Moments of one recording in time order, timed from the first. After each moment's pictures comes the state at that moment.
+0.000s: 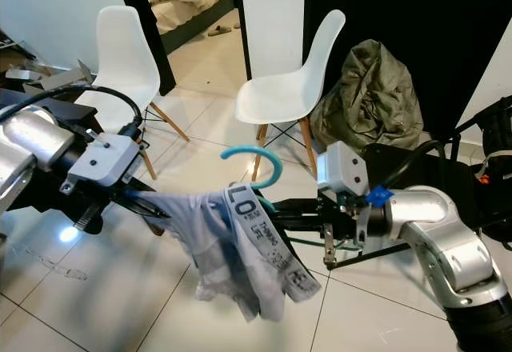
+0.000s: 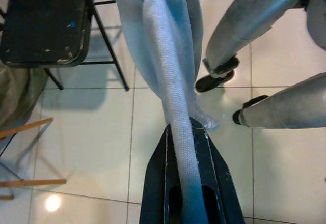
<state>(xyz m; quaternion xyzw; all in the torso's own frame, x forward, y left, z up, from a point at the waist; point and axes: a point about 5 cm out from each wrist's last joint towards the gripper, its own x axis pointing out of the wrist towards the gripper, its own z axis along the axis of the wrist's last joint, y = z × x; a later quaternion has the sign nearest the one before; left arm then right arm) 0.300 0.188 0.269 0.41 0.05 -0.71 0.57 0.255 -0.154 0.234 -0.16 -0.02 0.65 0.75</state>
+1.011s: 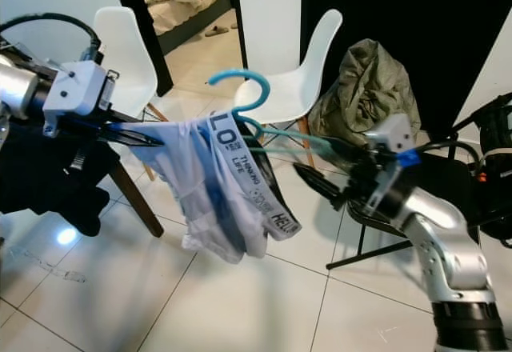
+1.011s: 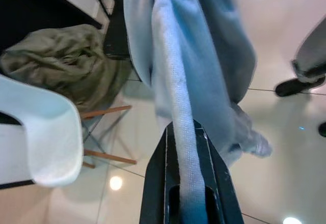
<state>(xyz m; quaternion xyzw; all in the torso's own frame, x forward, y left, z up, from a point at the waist) 0.330 0.219 0.328 0.44 -0.05 -0.59 0.67 0.292 -0.229 0.208 -0.01 -0.06 0.34 0.94</state>
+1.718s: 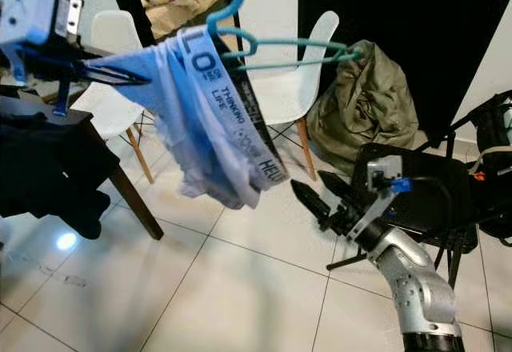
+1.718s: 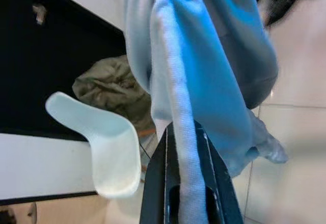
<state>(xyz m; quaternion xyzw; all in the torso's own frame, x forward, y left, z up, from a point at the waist) 0.330 0.220 0.401 0.45 -0.15 -0.55 0.69 0.280 -0.179 0.160 0.15 -0.04 0.36 0.92</state>
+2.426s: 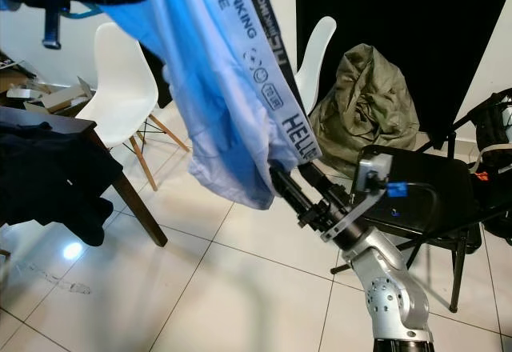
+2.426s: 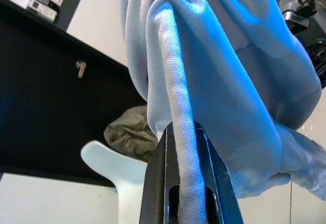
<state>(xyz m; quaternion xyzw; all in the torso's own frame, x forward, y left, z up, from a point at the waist) 0.318 0.202 0.463 0.40 -0.24 -0.56 0.69 0.275 -0.159 0.176 0.28 -0.13 0.38 0.87</state>
